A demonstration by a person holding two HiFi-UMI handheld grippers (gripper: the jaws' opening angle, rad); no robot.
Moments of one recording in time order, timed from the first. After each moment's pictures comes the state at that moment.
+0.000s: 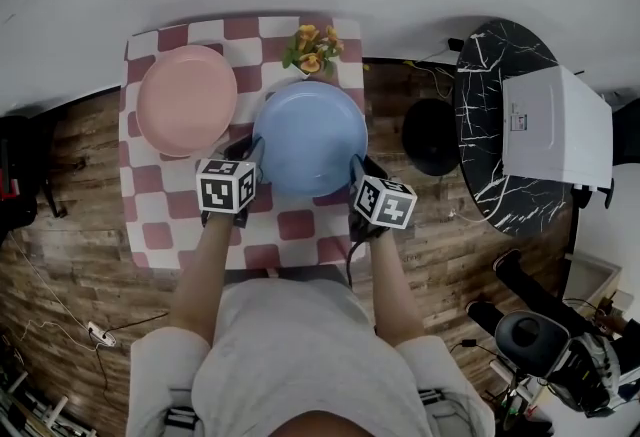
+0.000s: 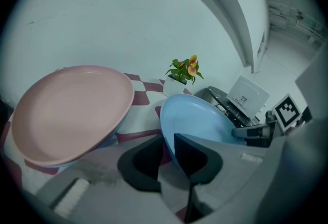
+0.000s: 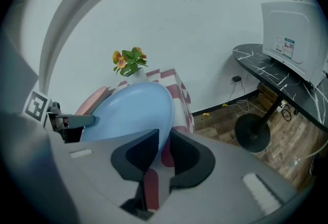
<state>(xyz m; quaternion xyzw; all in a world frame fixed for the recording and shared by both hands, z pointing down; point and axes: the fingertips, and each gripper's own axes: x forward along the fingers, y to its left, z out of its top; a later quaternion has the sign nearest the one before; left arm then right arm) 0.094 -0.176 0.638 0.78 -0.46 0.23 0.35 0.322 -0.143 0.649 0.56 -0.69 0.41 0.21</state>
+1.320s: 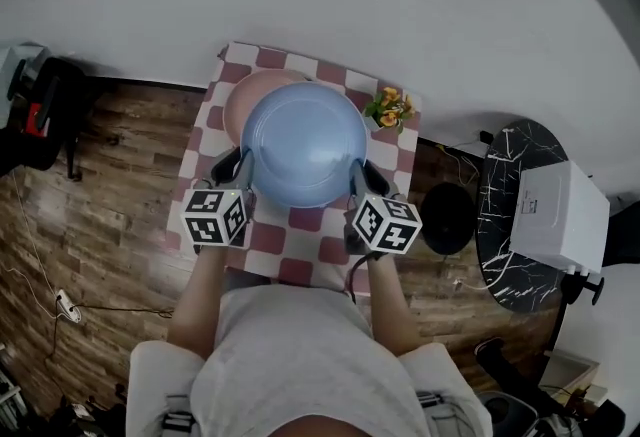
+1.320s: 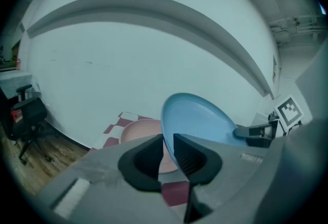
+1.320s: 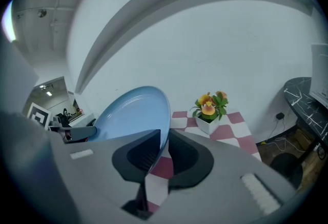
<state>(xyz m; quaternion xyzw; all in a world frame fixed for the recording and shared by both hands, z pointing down) -0.082 -0.129 0.503 0.73 -0.63 0.07 0.25 0.145 -0.181 0.504 0.47 -0.83 0.28 0.13</state>
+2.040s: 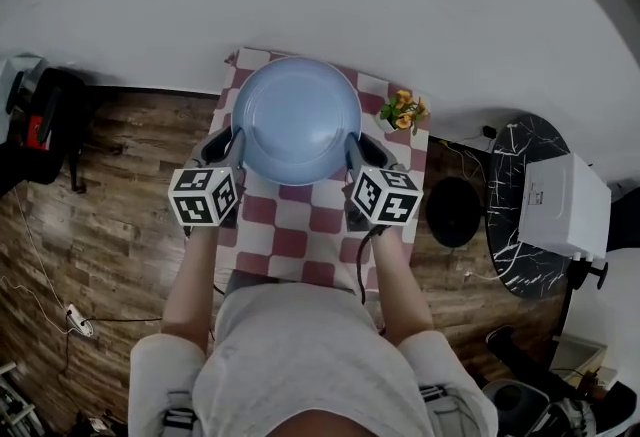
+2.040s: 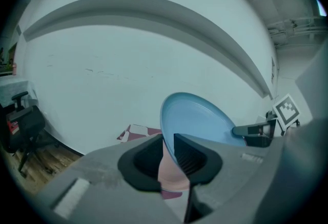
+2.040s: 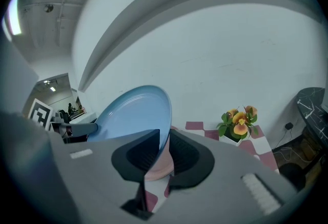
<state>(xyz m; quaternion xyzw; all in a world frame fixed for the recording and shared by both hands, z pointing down) -0.161 -0.158 0.473 0.74 -0.63 0.07 0.24 0.065 -0.213 0.473 0.46 -0.84 0.25 0.13</state>
